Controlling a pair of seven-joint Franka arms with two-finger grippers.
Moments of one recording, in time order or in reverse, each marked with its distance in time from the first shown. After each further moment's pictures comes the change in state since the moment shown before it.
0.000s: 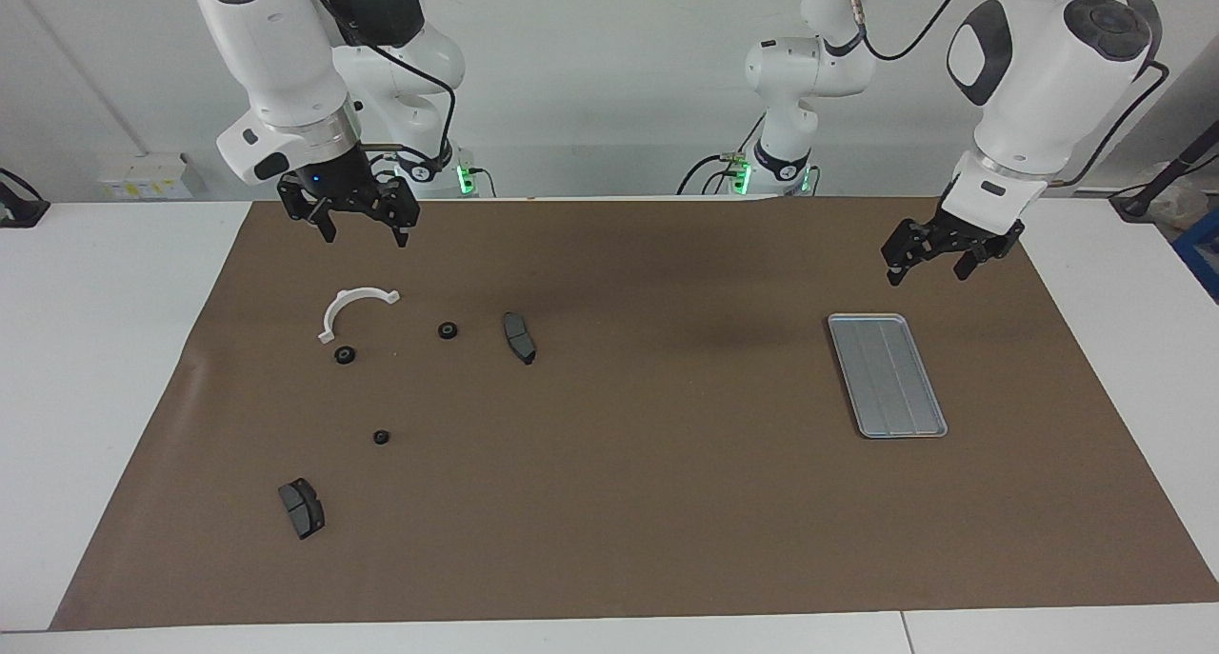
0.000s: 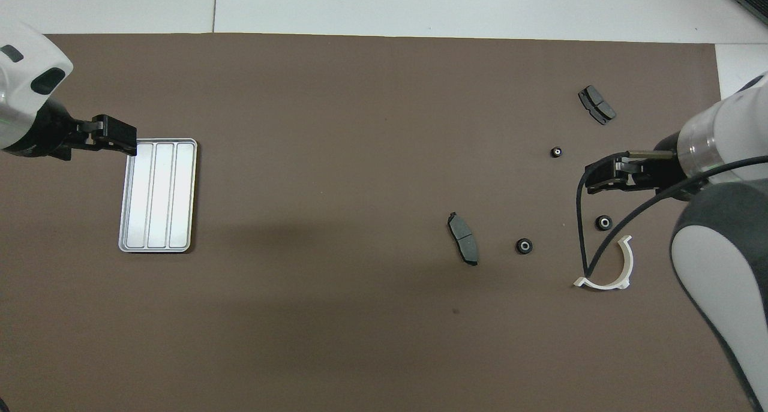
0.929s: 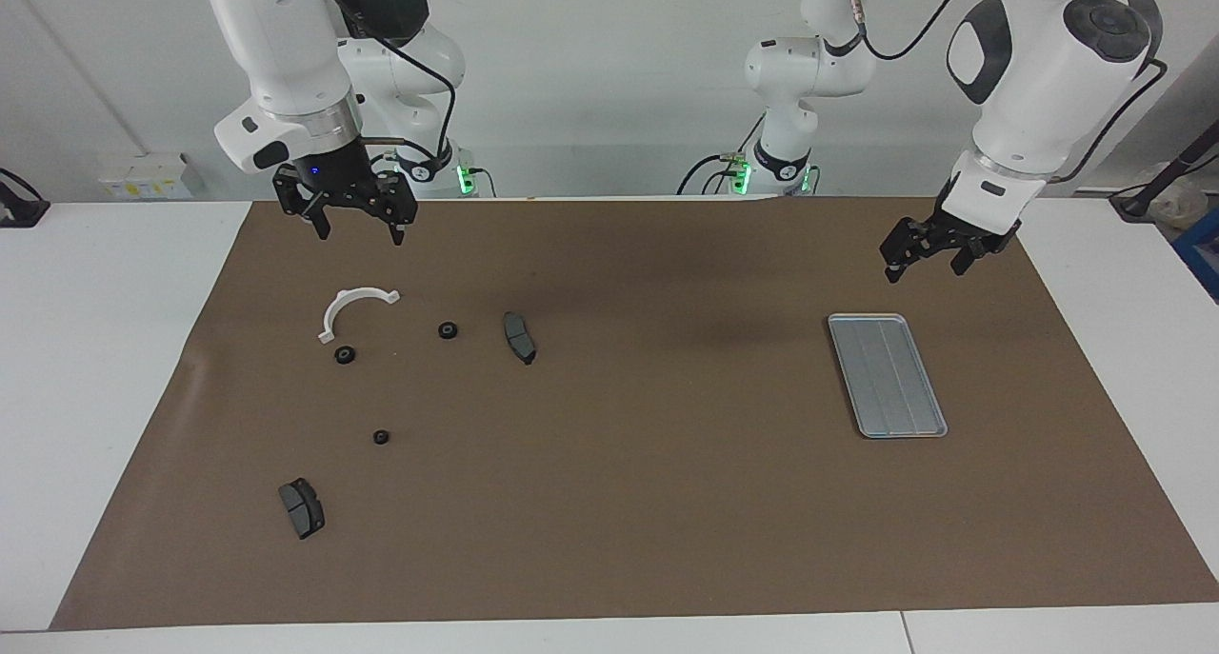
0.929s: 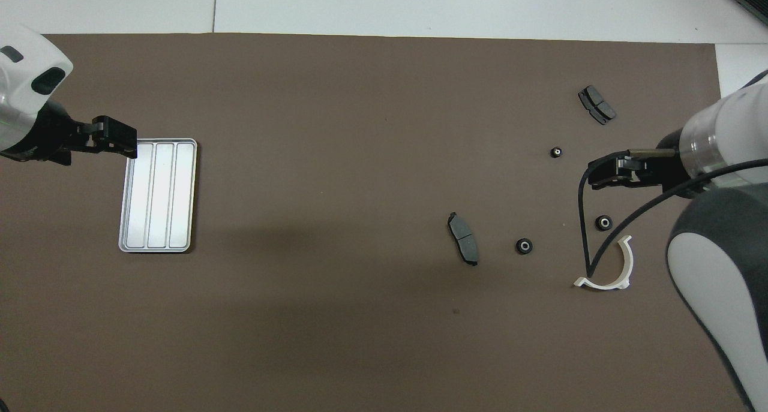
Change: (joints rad) left arm -0.001 0.000 0.000 0.005 0.000 -0.021 -0.039; right arm 0.021 -0.001 0.003 0.018 -0.051 0.002 0.023
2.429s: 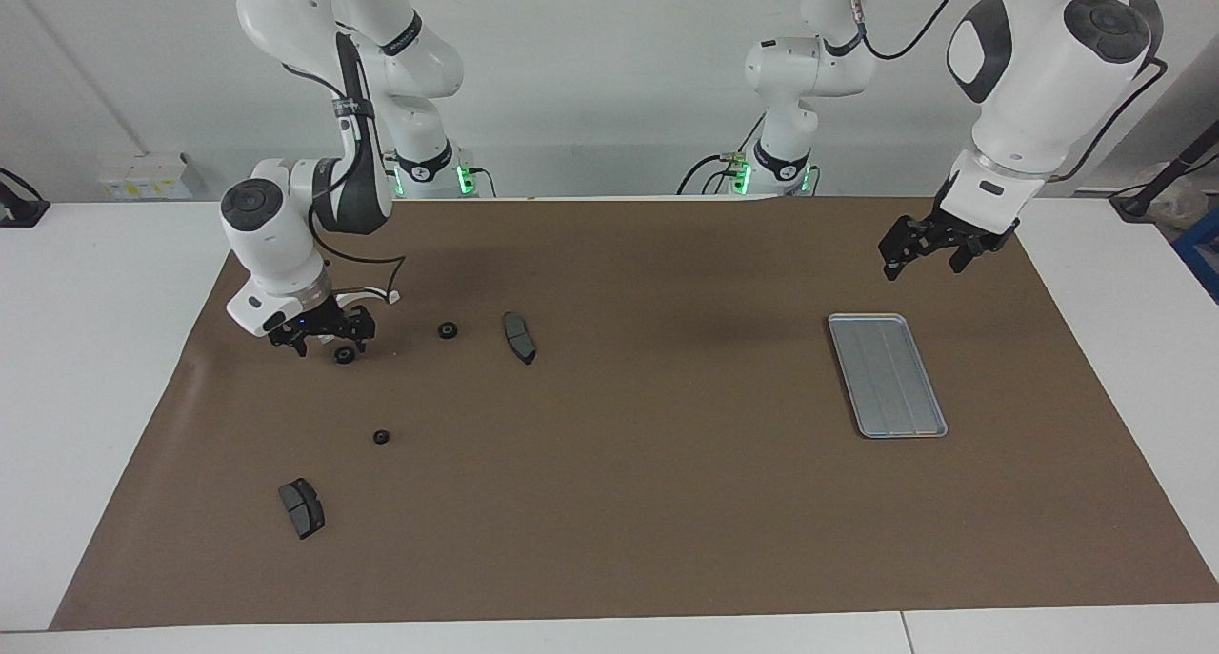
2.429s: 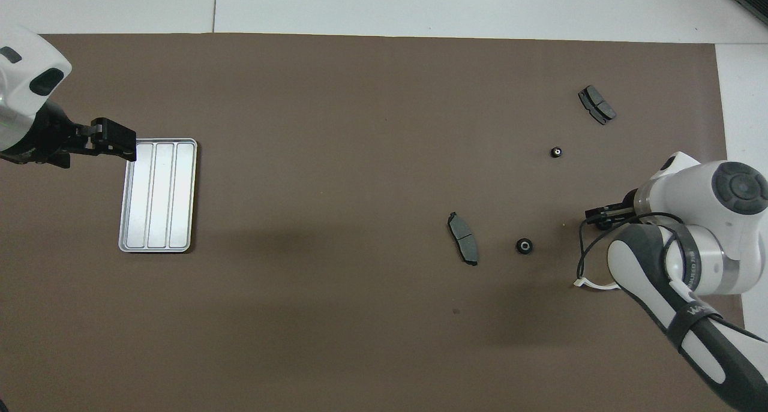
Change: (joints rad) left arm -0.002 0.000 0.000 0.003 -0.002 -0.021 0.000; right arm -0.228 0.115 -0.001 -0.539 -0.040 0.651 -0.327
